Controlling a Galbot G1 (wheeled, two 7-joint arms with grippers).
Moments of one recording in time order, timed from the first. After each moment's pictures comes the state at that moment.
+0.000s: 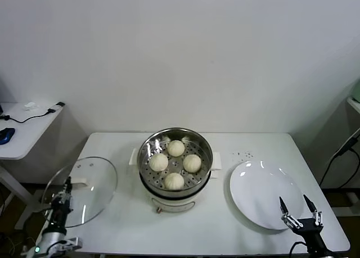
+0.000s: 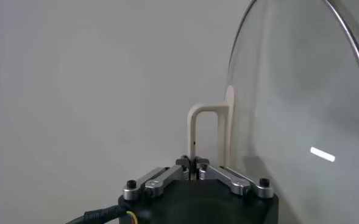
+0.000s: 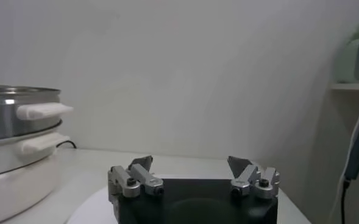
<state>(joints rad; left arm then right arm) 1.55 -1.22 -0.79 -1.72 1.08 -0.03 -0.32 -1.75 1.21 0.80 1.80 0.41 0.31 -0.18</state>
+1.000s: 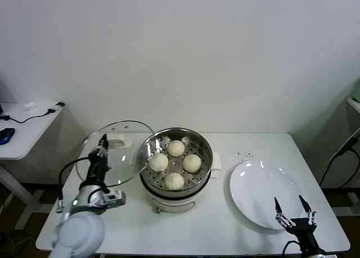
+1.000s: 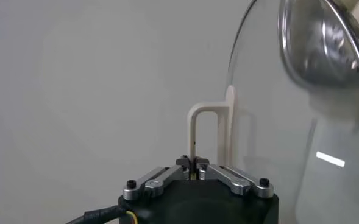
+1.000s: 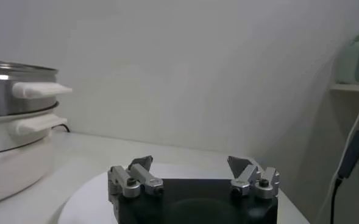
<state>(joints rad) 1.29 -1.11 -0.32 -2.17 1.18 0.56 0.18 -1.72 1.27 0.78 1.82 0.27 0.26 -0.13</state>
